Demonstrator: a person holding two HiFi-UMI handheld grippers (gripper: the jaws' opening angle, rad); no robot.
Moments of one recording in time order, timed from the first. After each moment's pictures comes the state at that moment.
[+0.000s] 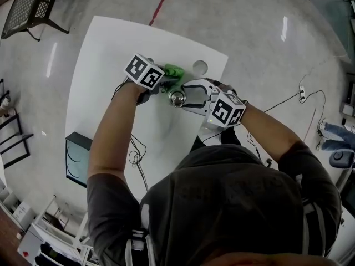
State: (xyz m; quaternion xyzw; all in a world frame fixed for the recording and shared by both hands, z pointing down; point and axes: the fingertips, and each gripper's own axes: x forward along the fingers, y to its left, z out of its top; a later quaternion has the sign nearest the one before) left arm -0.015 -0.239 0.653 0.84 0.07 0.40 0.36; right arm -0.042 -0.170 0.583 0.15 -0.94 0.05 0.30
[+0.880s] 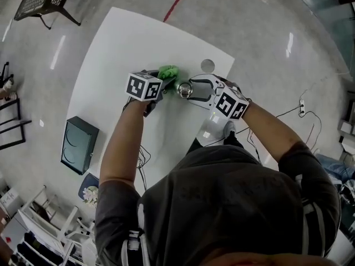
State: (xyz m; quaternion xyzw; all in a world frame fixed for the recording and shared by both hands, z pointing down) left arm -0.070 -0.237 0.644 0.87 -0.15 0.31 0.36; right arm -0.044 -0.167 0.584 0.15 -0.93 0.04 0.32
